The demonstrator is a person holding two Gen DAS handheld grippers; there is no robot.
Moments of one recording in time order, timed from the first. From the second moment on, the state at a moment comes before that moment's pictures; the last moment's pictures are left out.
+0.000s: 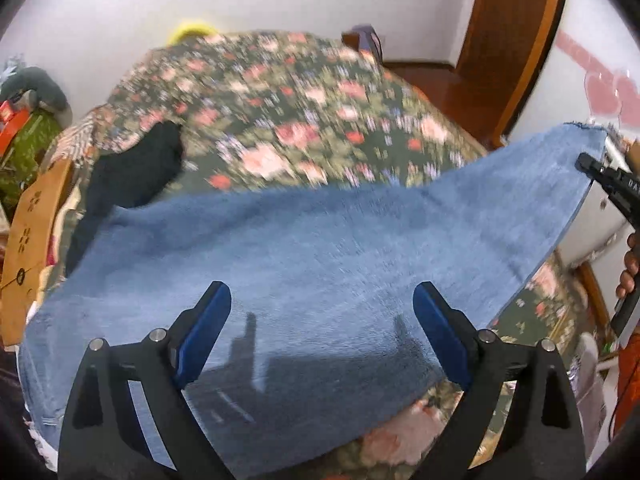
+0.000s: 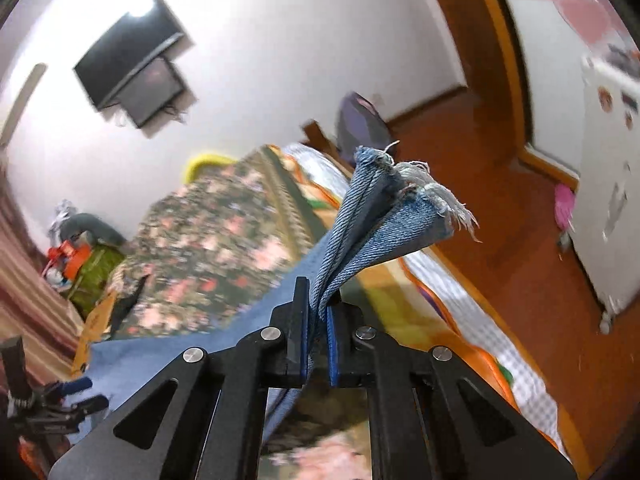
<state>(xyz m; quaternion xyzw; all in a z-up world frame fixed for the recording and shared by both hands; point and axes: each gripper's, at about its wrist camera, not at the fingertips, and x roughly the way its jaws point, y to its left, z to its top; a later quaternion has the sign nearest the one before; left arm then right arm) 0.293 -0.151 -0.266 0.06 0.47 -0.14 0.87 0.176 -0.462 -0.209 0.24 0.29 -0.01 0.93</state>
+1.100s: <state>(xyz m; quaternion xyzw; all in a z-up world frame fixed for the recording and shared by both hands) 0.245 0.021 -0.228 -0.05 0.42 -0.06 0.90 0.217 -0.173 -0.274 -0.04 0.47 0.30 0.83</state>
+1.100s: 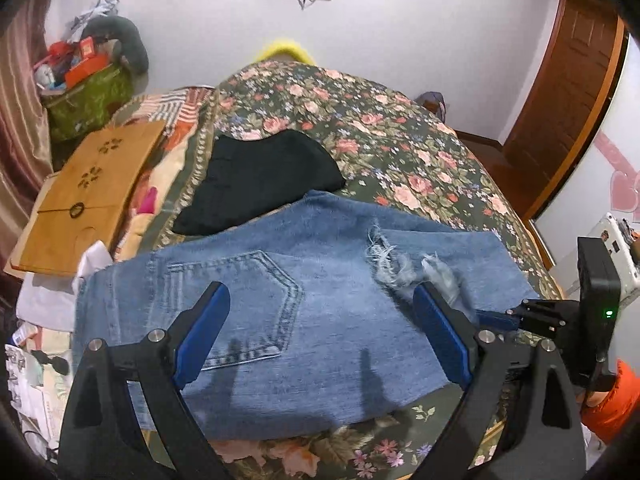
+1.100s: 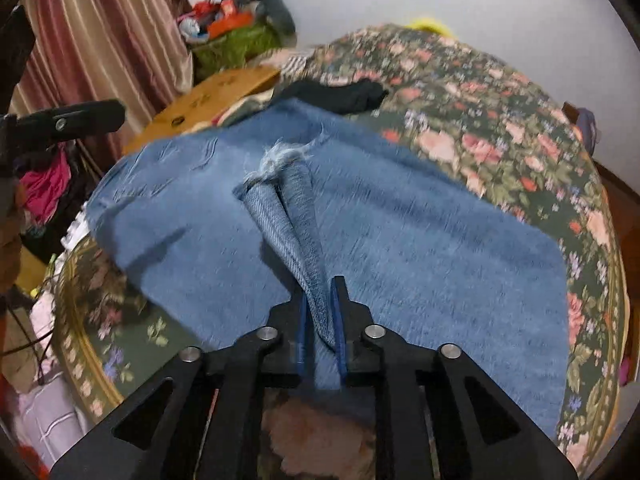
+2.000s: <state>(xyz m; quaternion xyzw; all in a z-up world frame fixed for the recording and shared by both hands) 0.314 -0.110 -0.312 0.06 0.51 -0.16 0.85 0.250 -0.292 -0.325 0.08 0.50 0.21 0.84</state>
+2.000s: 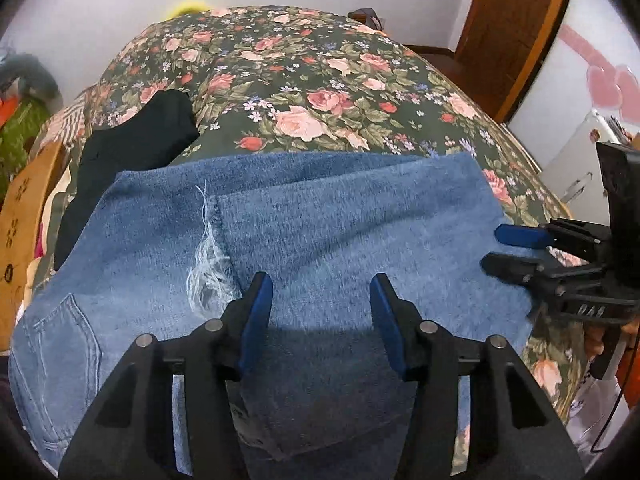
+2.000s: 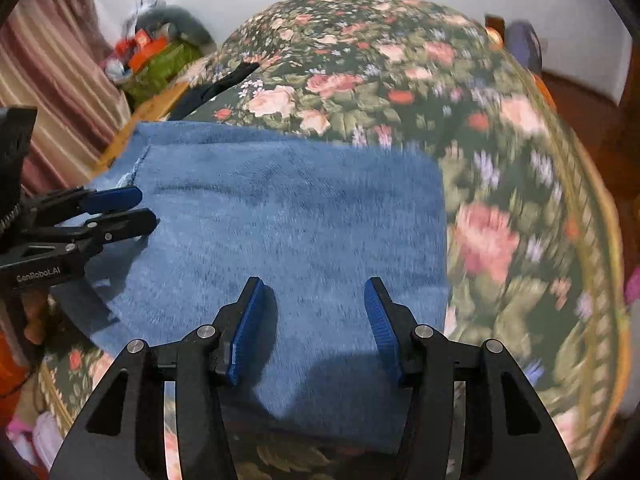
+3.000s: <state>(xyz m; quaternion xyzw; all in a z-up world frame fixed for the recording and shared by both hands) 0.207 0.055 -0.229 0.00 0.41 0.04 0.91 0.204 -0.254 -0.222 0.01 0.40 0.19 0.90</state>
